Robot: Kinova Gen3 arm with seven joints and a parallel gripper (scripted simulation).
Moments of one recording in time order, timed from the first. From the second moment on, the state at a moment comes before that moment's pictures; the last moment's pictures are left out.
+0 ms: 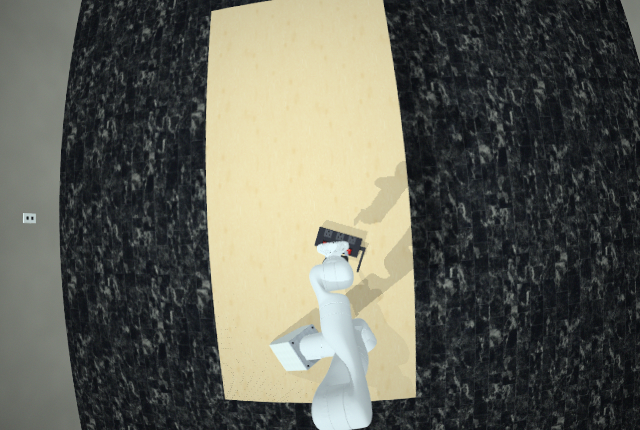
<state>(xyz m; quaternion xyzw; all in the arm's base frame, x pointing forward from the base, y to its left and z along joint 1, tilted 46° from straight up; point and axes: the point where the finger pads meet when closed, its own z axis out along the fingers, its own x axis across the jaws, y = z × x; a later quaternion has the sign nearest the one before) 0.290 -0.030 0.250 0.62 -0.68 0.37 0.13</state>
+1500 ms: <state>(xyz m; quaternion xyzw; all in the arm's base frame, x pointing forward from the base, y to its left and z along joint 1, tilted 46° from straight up) 0.294 -0.044 0.220 0.11 -0.92 0.35 -0.10</state>
